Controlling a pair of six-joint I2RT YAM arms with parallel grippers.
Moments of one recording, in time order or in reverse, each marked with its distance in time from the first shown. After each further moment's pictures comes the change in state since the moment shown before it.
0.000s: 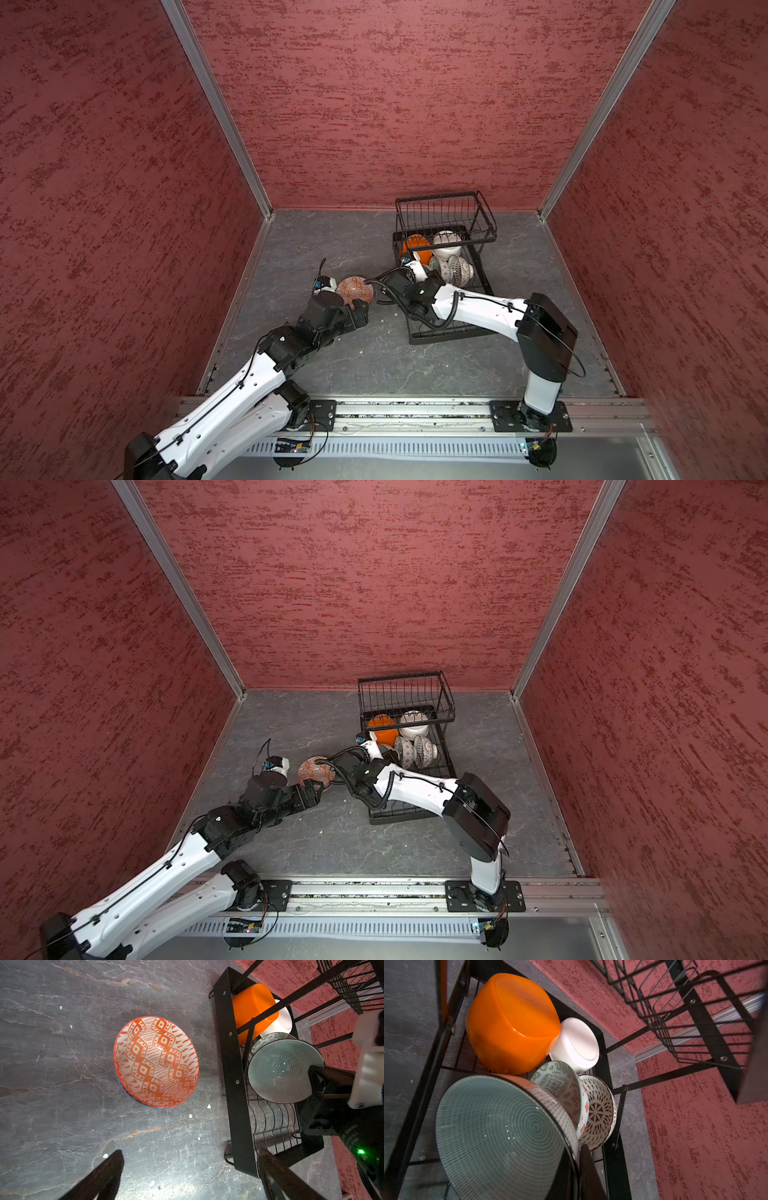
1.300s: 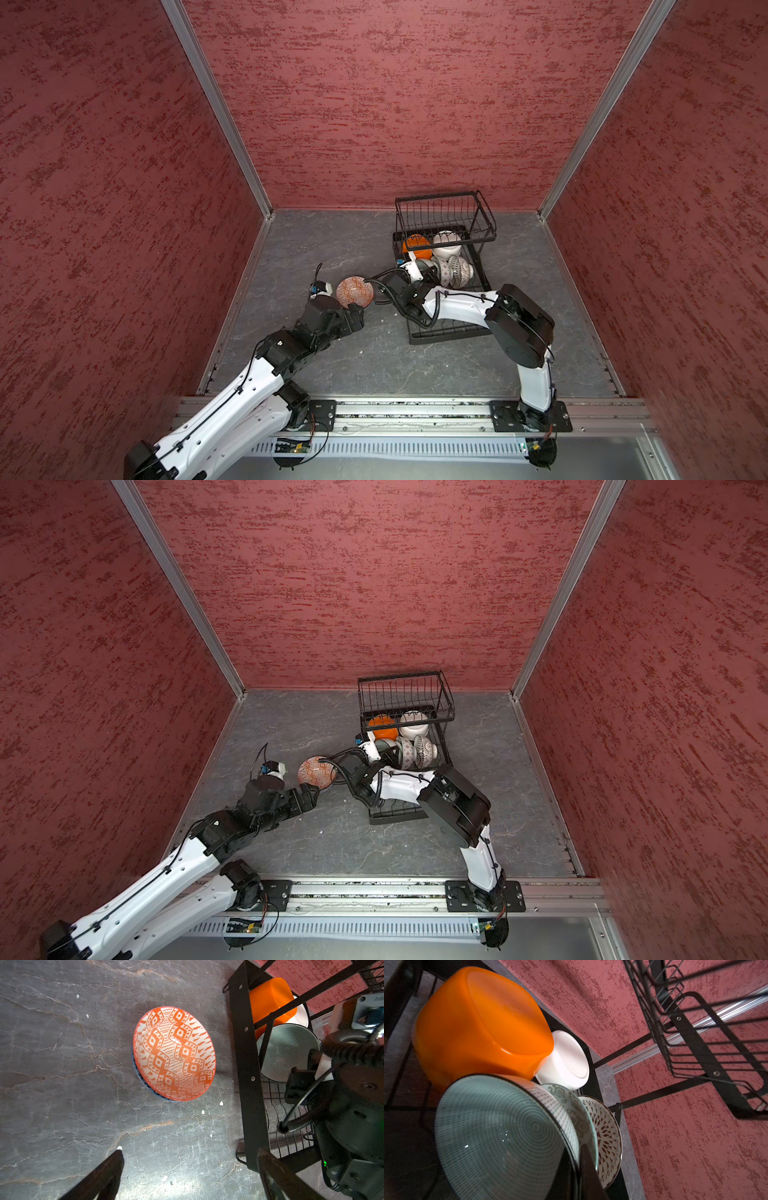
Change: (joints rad) left arm 0.032 -0.038 -0.048 -0.025 0.008 0.000; right arm -0.045 0.144 -0.070 0.356 0.189 -0.195
